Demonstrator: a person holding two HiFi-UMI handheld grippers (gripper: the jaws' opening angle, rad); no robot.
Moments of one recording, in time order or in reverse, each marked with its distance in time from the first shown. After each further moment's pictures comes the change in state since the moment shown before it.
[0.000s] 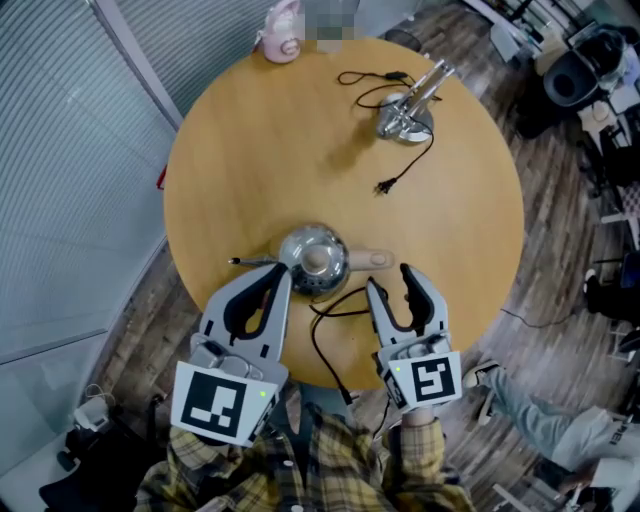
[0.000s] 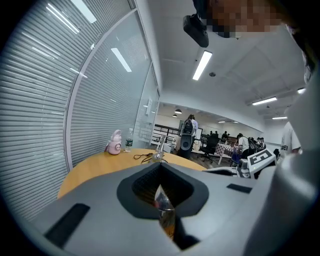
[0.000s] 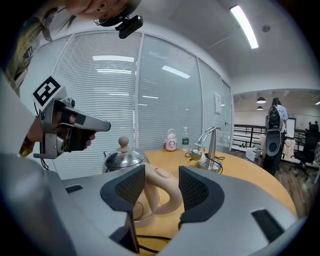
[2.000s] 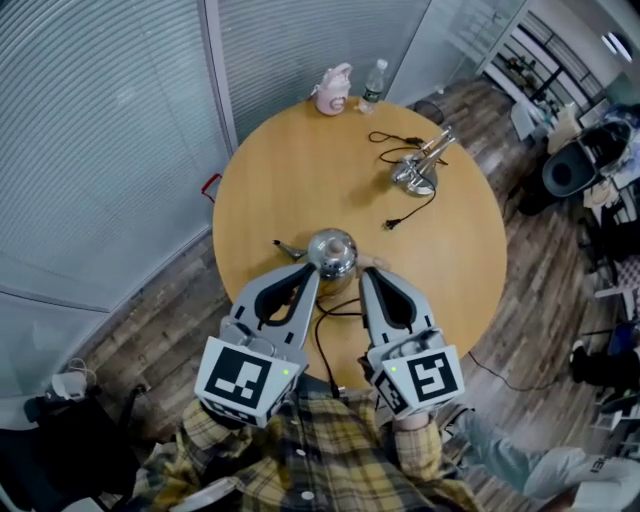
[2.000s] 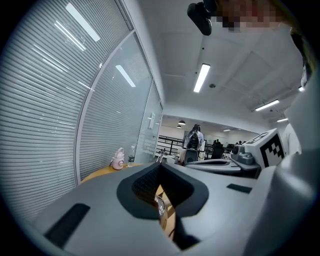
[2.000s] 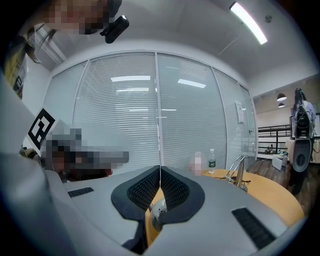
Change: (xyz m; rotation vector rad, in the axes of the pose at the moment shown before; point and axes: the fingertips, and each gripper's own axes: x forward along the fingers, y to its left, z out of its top) left arm -0.080 -0.046 0.067 0.014 -0.156 0.054; right arm -0.049 0.089 0.136 0.002 -0.130 0.261
